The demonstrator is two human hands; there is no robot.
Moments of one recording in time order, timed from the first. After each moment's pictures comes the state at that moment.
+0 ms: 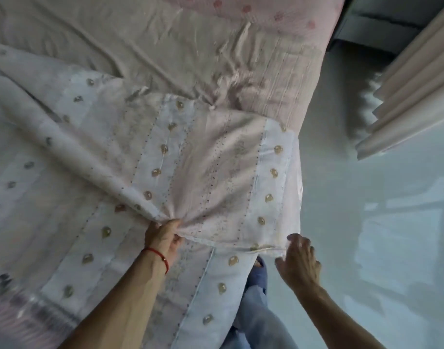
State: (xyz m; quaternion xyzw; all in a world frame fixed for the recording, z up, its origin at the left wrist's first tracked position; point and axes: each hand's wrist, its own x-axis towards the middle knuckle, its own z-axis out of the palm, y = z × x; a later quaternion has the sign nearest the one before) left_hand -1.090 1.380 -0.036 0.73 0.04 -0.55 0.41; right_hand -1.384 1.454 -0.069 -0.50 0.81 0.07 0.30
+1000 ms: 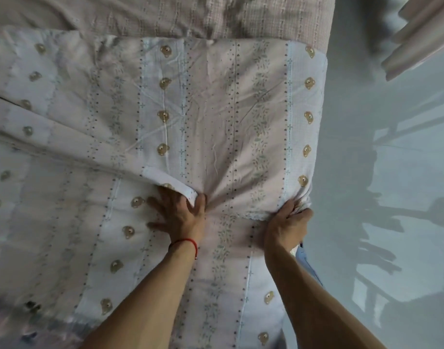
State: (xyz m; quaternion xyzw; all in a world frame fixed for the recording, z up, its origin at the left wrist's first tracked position) left_hand -1.044 1.373 -0.105 0.83 -0.48 -0.30 0.00; right_hand -1.214 1.429 -0.138 -0.01 0.92 -0.31 0.26
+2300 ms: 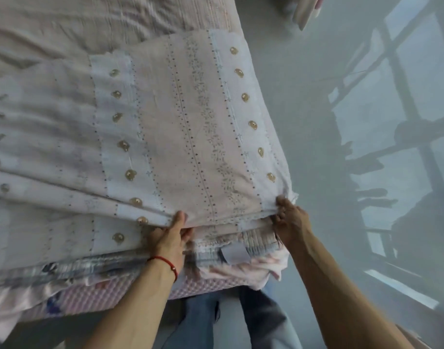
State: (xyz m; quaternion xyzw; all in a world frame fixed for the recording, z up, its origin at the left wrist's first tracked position) left_hand -0.949 1.579 -0.056 0.73 -0.16 -0.61 0.26; right_hand -1.173 1.678 -0.094 0.33 0.59 -0.58 0.45
